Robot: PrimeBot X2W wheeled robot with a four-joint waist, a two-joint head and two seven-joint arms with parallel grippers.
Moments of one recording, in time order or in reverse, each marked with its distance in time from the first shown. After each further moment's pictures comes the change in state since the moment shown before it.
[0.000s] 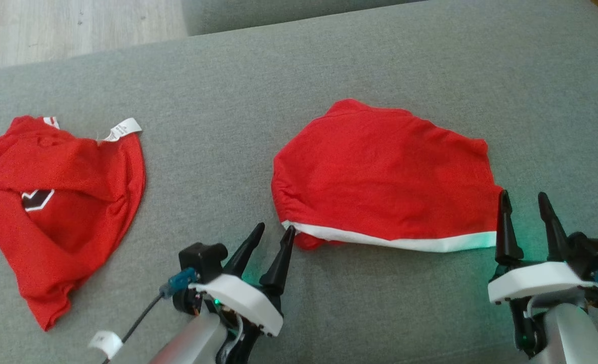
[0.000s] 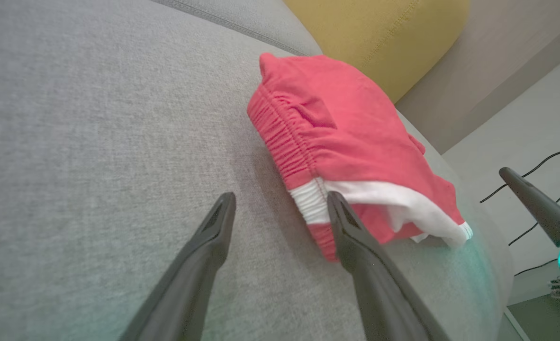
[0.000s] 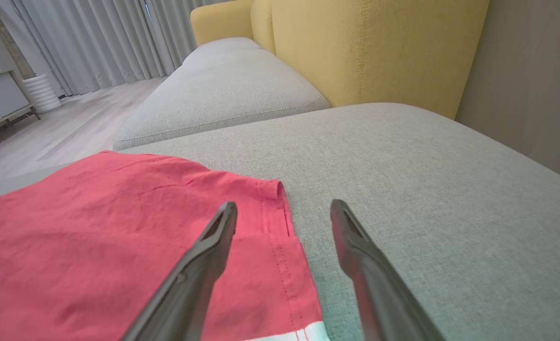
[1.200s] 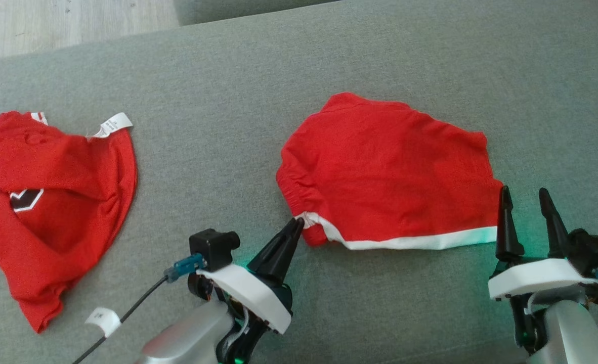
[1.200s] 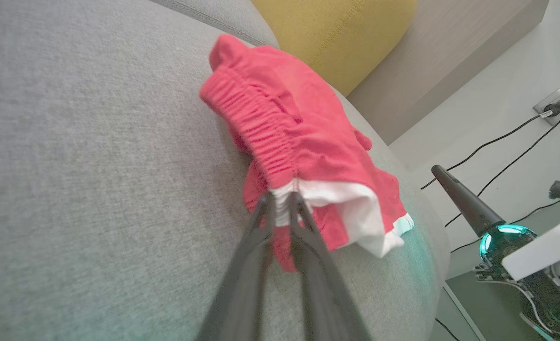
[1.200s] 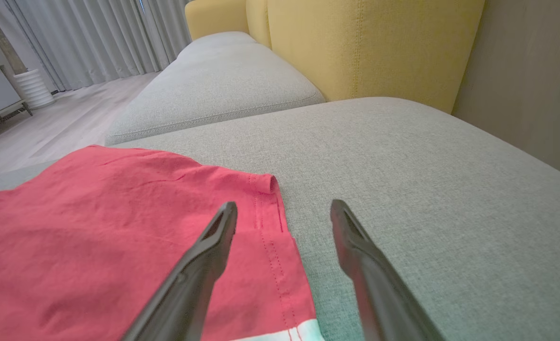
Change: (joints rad) left arm -0.140 0.120 -0.329 -0.095 -0.305 0.000 -0.056; right arm -0.010 0.000 0.000 -0.005 0.001 0.000 0.000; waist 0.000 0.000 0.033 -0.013
